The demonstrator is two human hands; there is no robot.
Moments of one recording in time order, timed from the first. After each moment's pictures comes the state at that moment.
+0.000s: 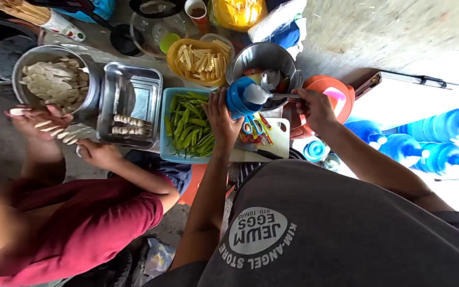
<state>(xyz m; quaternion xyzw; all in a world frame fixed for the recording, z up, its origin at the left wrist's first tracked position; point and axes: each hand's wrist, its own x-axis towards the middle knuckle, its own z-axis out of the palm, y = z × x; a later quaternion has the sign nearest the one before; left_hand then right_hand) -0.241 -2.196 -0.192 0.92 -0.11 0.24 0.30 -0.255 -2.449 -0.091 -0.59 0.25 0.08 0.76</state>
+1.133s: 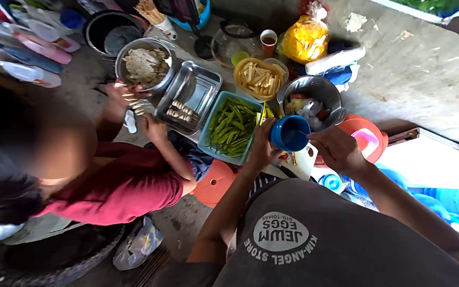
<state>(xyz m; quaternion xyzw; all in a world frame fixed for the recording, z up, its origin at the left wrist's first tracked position) -0.282 -2.179 -0.179 0.85 -0.17 0.15 0.48 -0.264 -2.419 -0.060 -0.84 -0.40 -0.17 0.33</state>
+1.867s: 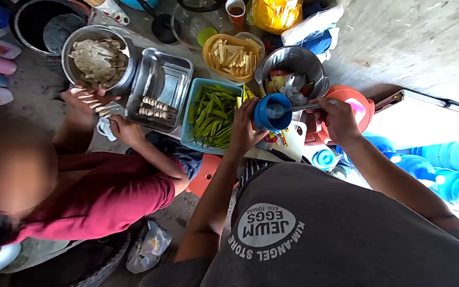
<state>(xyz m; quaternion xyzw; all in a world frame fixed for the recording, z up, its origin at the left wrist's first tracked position) -0.273 -2.170 -0.174 0.88 -0.21 0.13 0.42 -0.267 -2.435 -0.083 -0.69 0.15 0.08 0.71</state>
